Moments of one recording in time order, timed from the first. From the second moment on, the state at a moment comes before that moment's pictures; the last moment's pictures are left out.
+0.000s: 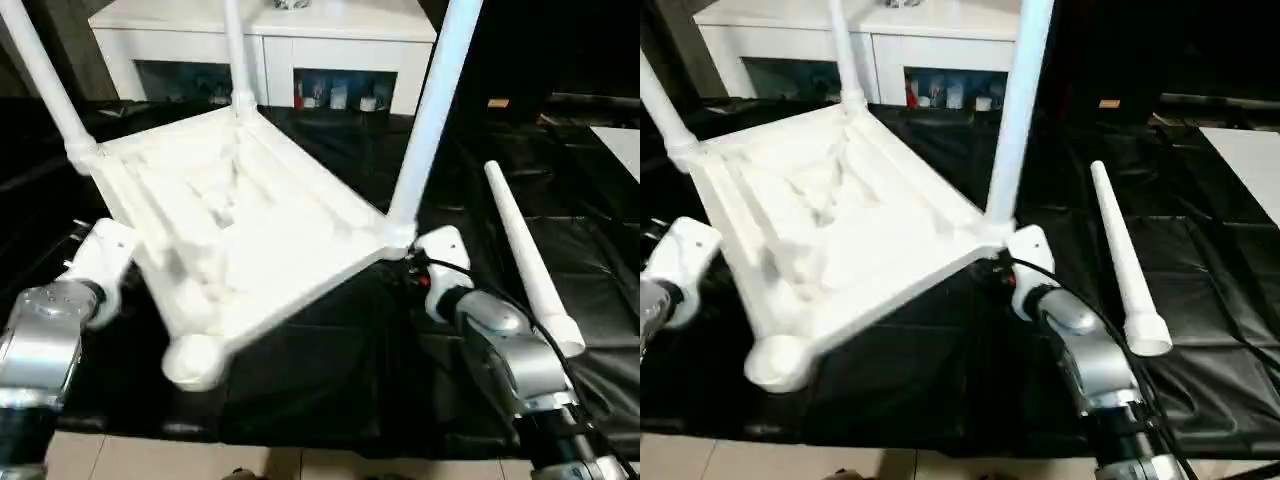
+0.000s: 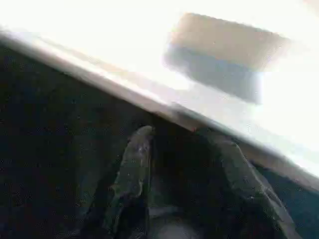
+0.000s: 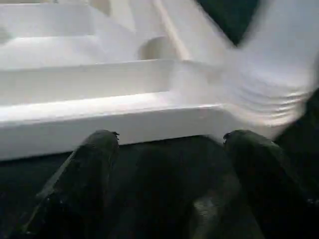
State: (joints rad) left arm -0.22 0.60 0.01 -0.08 0.02 0.87 -0.55; right arm -0.32 -0.23 0.13 0.20 0.10 0.39 0.36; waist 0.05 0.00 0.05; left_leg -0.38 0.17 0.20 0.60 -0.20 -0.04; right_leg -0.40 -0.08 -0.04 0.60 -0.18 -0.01
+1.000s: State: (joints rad) left arm -0.46 0.20 -0.22 0.22 0.01 0.58 -0.42; right arm -0.52 -0.42 0.03 0.17 0.01 0.69 0.25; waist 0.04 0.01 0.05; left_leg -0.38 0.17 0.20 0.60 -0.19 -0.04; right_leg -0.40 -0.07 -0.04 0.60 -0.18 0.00
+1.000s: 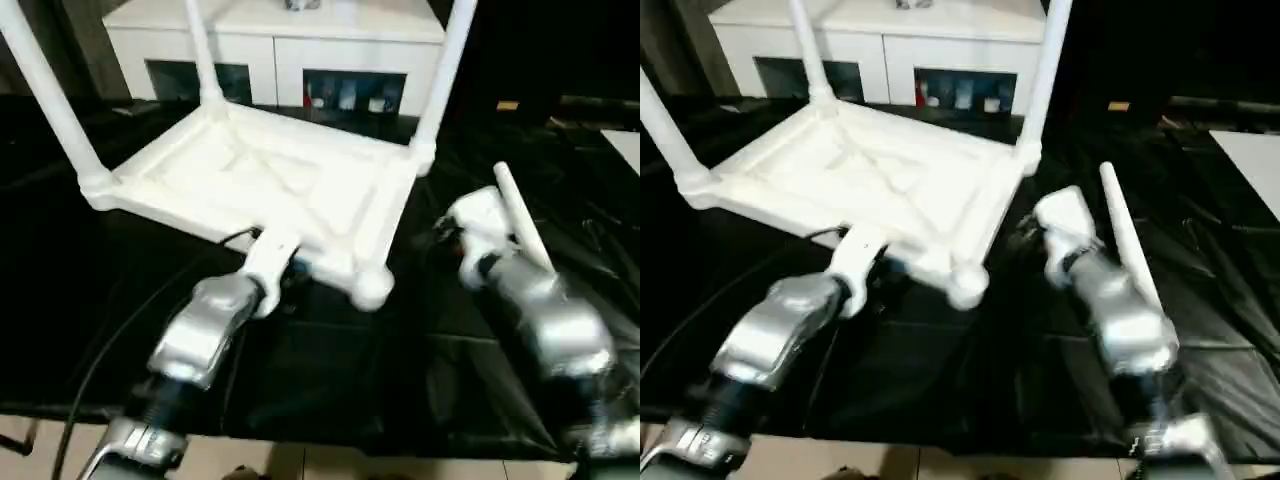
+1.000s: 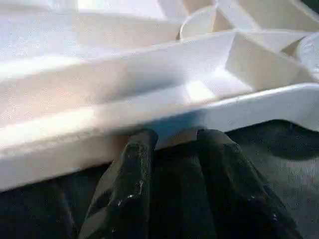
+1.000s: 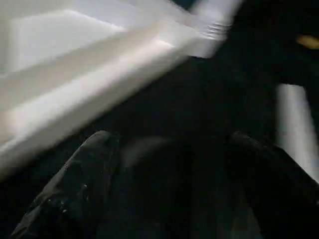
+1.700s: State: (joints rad) left arm -0.38 0.42 -0.26 -0.21 -0.23 0.62 -0.87; right arm -0.68 -0.56 -0.12 0.66 0.09 1.07 0.34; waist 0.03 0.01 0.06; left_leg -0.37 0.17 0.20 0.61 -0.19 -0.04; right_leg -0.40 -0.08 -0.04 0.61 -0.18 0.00
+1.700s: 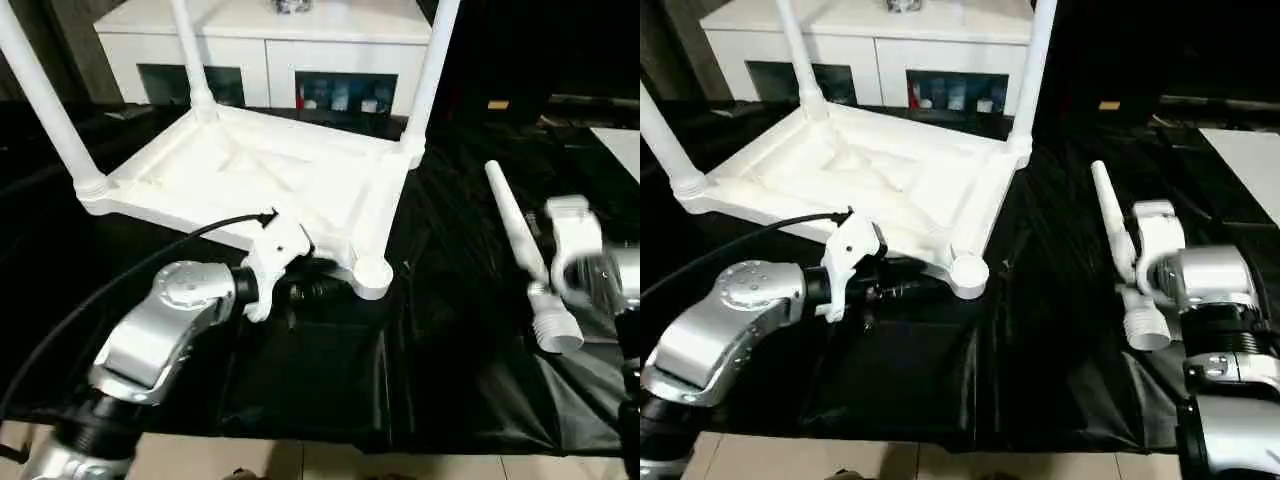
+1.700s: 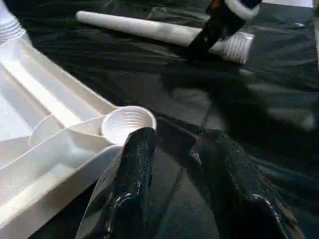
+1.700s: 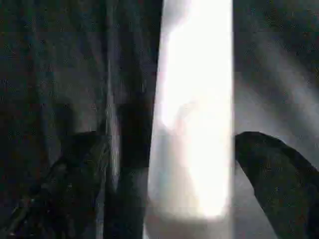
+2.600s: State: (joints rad) left arm -0.40 0.48 -0.26 -0.29 -0.28 0.68 -0.90; right arm -0.74 -0.56 -0.21 0.81 0.11 1.03 0.29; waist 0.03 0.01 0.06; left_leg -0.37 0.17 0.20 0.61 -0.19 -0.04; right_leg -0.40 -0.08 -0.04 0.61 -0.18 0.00
